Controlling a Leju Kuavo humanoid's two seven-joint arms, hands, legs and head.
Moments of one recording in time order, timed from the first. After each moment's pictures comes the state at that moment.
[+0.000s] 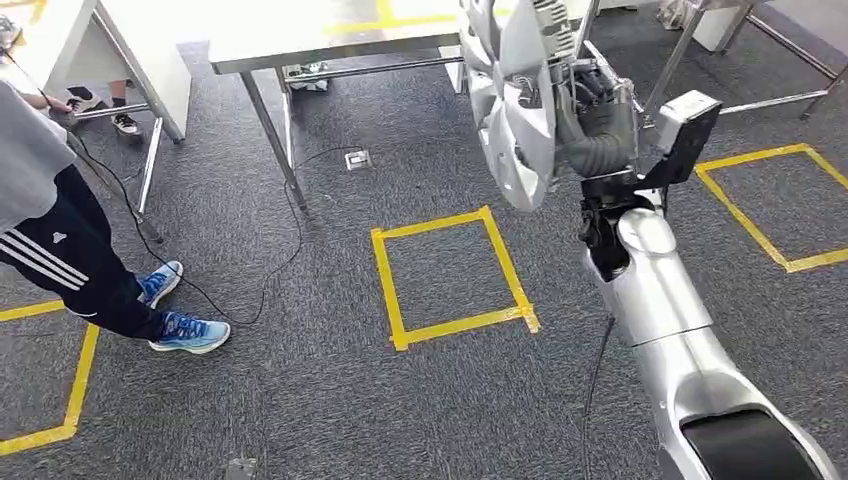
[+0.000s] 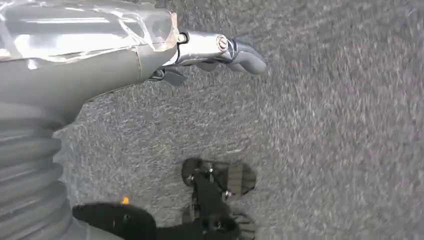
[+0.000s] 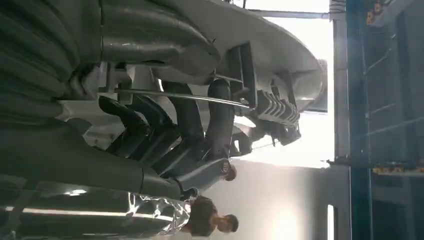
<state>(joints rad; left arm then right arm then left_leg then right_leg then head) -0.03 0.00 -0.48 -0.22 0.53 0.28 -0.26 -0.77 -0.13 0.19 -1.06 -0.10 0.12 -0.31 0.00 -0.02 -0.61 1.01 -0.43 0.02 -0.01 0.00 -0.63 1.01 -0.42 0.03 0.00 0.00</state>
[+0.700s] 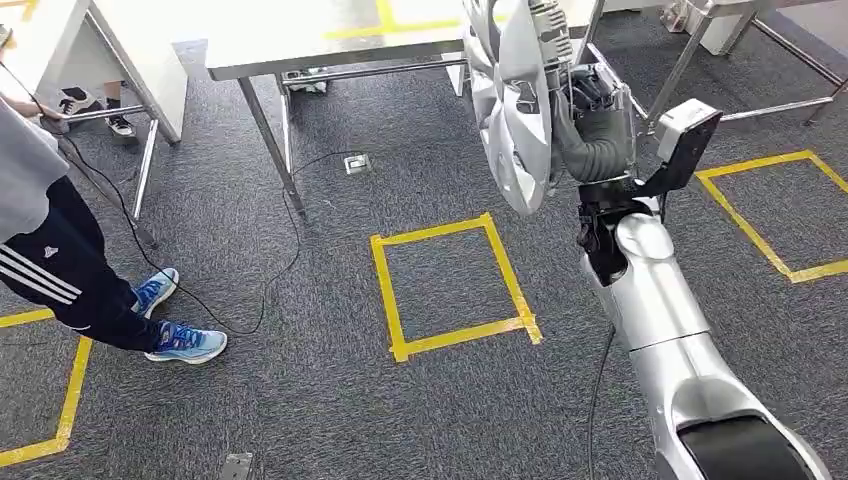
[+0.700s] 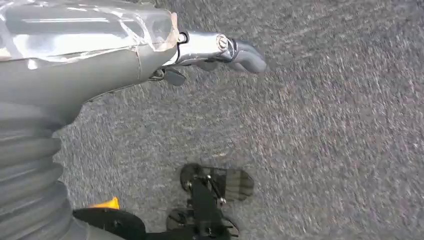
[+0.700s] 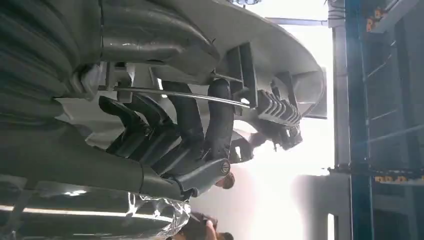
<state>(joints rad) -0.04 0.00 -0.48 -0.22 0.54 0.28 -0.26 -0.75 -0.11 0.17 -1.07 -0.08 0.15 -0.32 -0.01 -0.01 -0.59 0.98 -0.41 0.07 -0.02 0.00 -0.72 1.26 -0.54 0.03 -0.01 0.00</state>
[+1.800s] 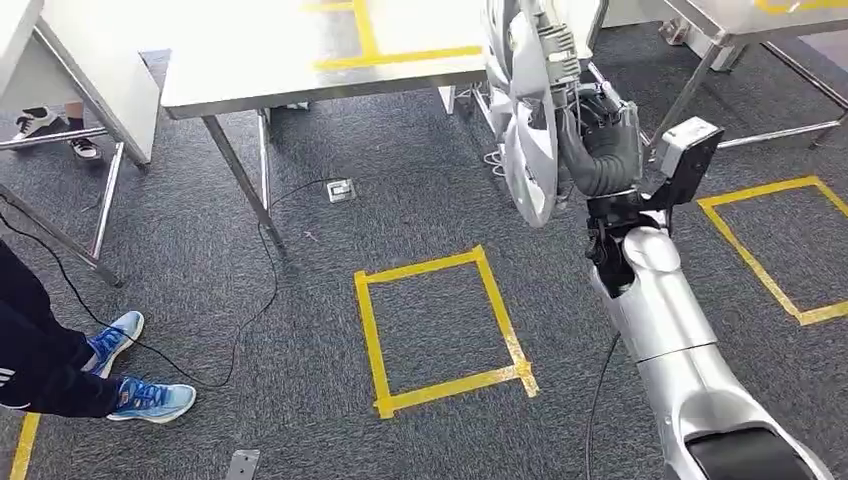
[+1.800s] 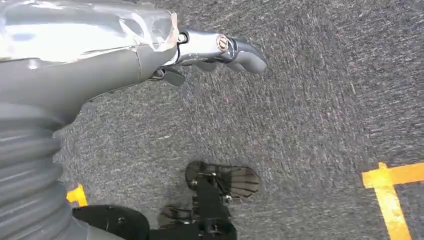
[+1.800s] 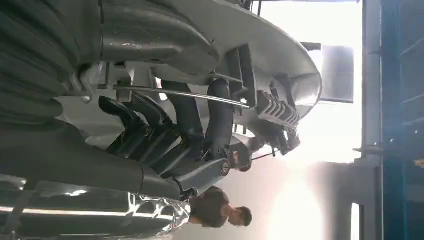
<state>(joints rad) -0.04 -0.01 -0.48 -0.23 0.49 0.27 -0.25 -0.71 -0.15 0.17 -1.07 -0.07 0.15 -0.33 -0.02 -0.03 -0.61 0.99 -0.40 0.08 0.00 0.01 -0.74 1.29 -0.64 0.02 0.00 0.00</state>
